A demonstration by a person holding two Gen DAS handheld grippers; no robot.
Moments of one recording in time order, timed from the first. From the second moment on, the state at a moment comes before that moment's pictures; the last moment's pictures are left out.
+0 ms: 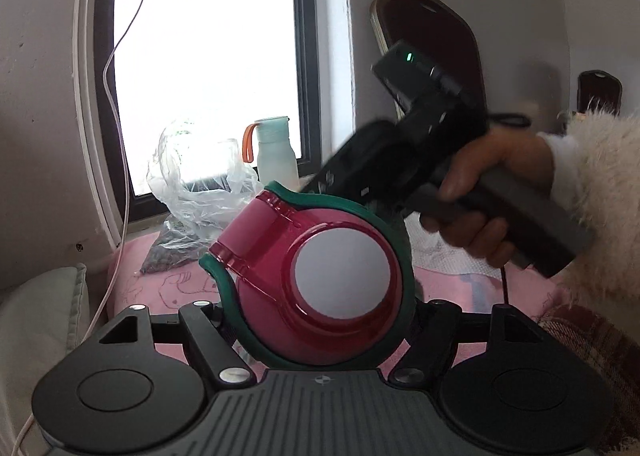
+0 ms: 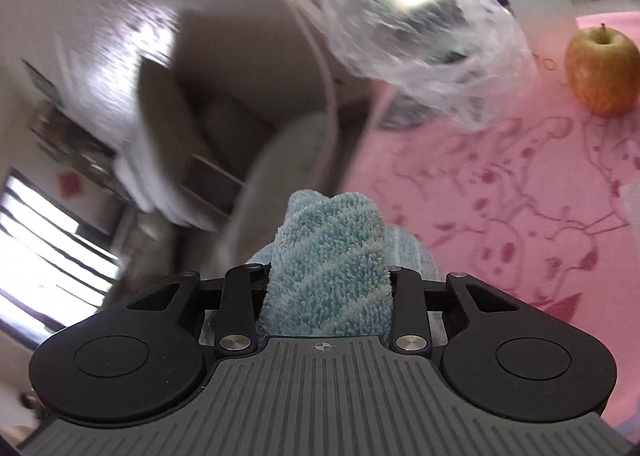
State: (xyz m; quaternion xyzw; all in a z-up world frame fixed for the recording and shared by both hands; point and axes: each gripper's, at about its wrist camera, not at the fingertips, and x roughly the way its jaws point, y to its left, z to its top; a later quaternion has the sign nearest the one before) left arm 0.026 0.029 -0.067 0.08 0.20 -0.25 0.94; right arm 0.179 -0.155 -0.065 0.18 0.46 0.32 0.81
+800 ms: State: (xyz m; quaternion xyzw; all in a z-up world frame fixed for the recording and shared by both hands) left arm 0.048 0.038 -0.062 0.04 0.25 -0.24 0.94; right arm 0.162 -0.168 -0.090 0.18 0.38 0.24 0.87
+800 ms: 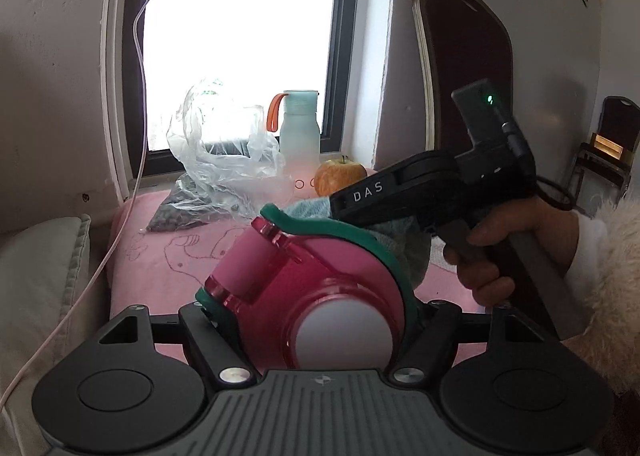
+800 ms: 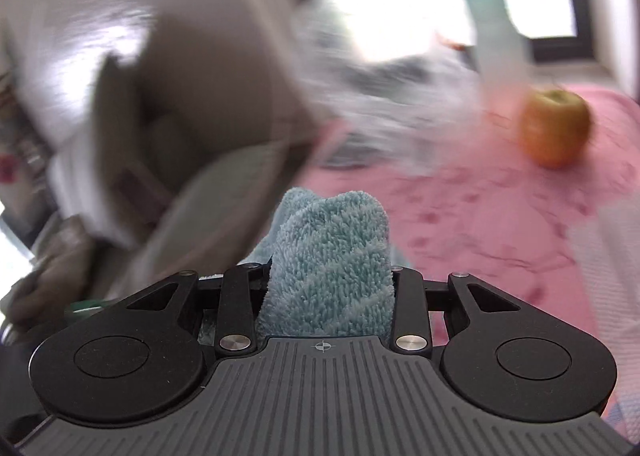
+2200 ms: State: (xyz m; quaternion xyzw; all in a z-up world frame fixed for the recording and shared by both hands) left arm 0.111 -0.045 -0.032 -0.01 0.33 -0.04 0.94; right arm 0.044 -0.289 -0.085 0.35 0.30 0.08 0.88
